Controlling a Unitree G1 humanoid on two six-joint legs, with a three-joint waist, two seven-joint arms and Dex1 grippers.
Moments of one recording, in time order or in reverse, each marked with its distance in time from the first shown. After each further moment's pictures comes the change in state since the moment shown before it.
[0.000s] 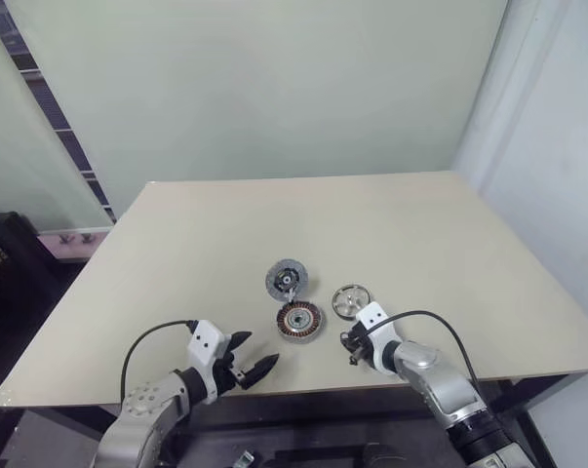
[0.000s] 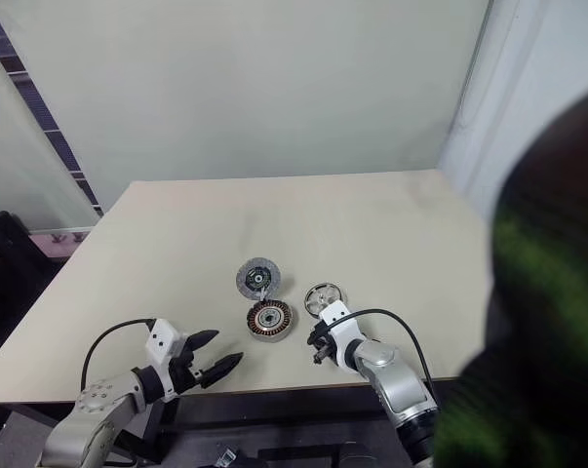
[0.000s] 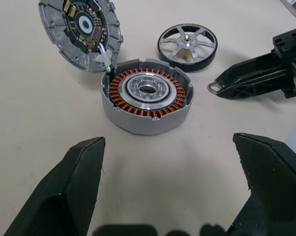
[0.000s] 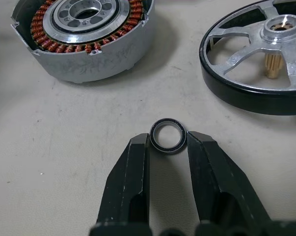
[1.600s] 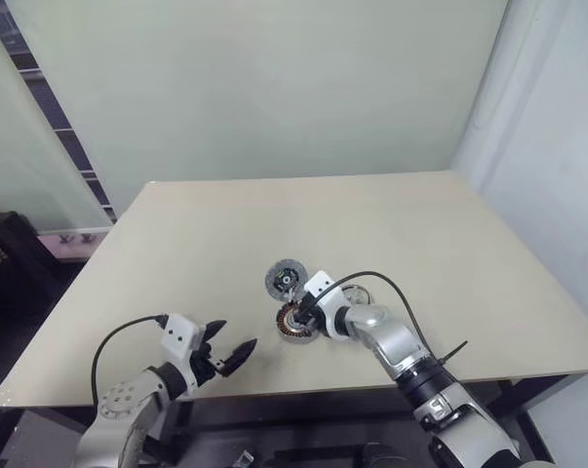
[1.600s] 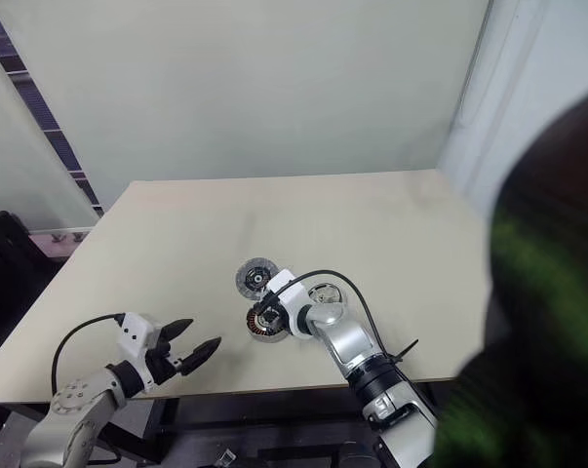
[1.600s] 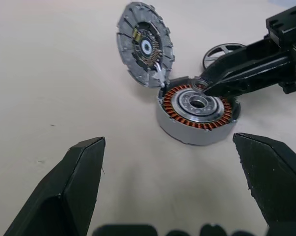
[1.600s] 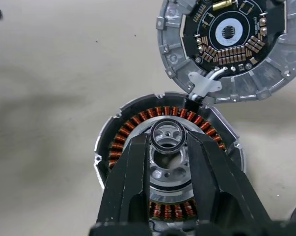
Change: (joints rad) left arm 0.020 0.008 0.121 -0.008 -0.018 -0.030 0.046; right arm -0.342 0.204 0.076 0.281 -0.042 -0.019 0.056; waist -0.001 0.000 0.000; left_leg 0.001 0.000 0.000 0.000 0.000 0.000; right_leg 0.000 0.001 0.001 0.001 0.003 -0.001
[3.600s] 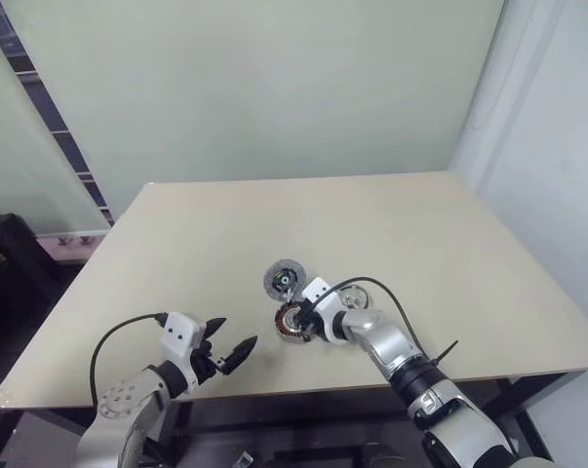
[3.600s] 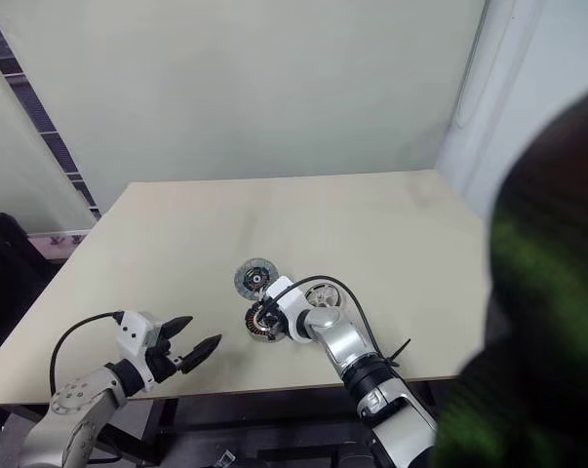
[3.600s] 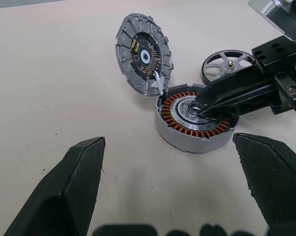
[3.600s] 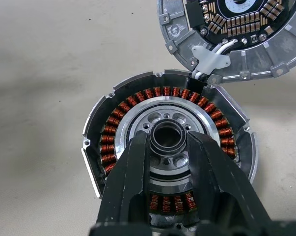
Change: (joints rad) left arm 0.006 -0.007 0.000 -0.038 0.000 0.020 0.021; right arm -0.023 0.033 -0.013 0.161 -0.049 -0.100 0.013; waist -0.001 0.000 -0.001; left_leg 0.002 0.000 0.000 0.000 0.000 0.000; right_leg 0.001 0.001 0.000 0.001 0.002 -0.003
